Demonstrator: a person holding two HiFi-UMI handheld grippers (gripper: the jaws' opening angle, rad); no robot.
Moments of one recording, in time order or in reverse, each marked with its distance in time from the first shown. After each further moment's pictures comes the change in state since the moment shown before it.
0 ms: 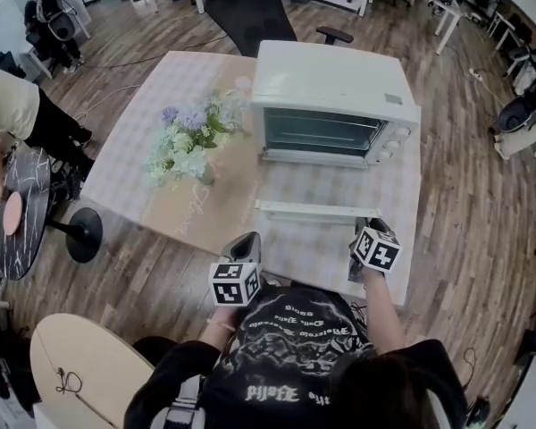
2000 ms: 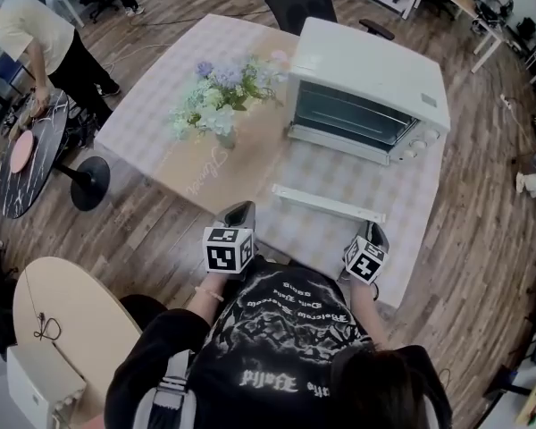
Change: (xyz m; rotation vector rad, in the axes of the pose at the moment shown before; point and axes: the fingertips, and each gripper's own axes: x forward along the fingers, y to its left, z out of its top) left arm -0.018 0.041 -0.005 -0.024 0.015 0.131; right arm -0.002 -0.009 -0.066 -0.118 -0.025 -0.152
